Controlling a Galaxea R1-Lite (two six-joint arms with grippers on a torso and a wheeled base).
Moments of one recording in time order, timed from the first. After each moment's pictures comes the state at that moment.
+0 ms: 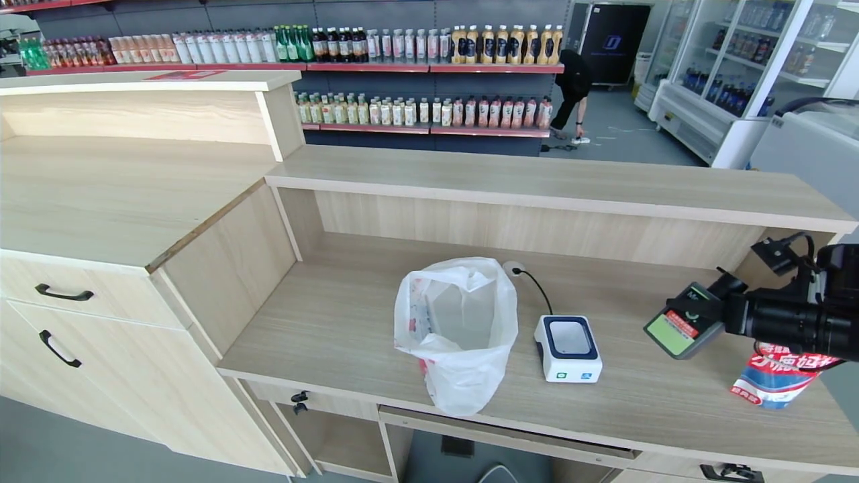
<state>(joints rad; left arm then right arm) 0.00 0.00 0.00 0.00 0.00 0.00 -0.31 1.87 -0.74 -0.58 0.86 0.01</state>
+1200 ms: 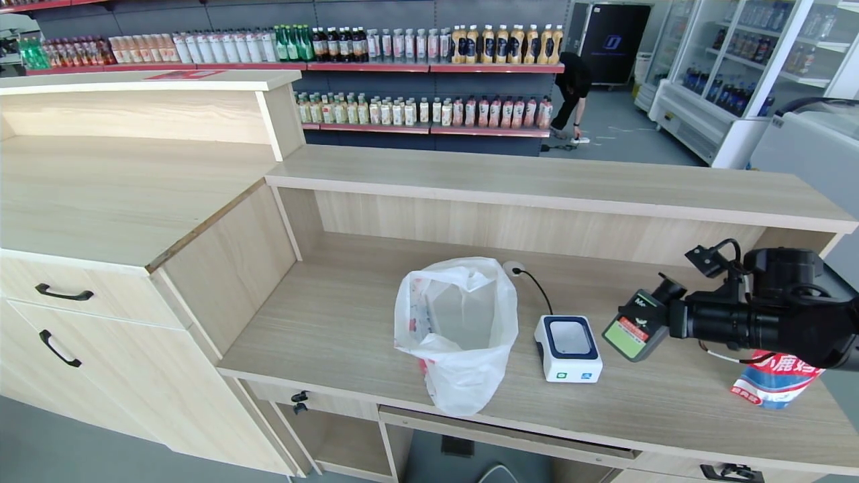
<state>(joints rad) 0.00 0.00 0.00 0.00 0.00 0.00 -0.17 2.01 -0.82 -0.62 0.81 -0.05</state>
